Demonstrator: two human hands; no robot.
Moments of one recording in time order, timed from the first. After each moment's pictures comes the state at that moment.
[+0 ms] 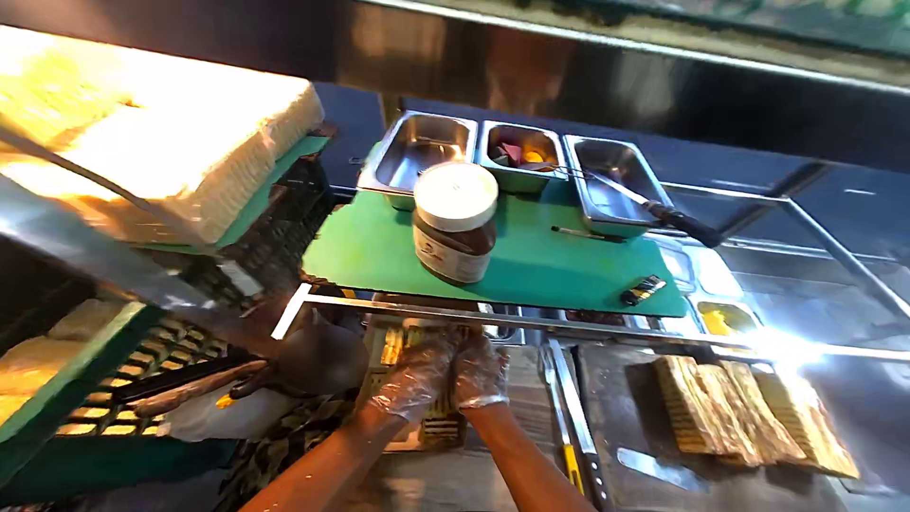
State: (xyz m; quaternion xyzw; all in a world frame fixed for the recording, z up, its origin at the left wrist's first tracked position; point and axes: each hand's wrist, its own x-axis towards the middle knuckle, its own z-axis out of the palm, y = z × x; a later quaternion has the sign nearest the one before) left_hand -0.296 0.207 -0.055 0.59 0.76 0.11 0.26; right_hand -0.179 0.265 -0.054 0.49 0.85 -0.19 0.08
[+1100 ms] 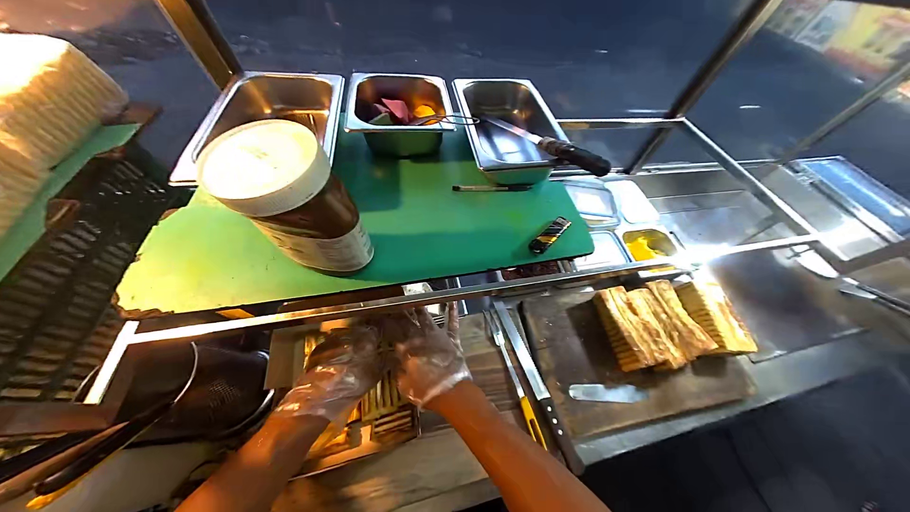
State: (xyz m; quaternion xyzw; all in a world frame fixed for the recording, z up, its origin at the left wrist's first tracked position) left_hand -0.285 0.239 -0.019 0.59 0.77 -0.04 0.23; right_hand -0.127 0.280 -0.046 0.40 0.88 -0.24 0.02
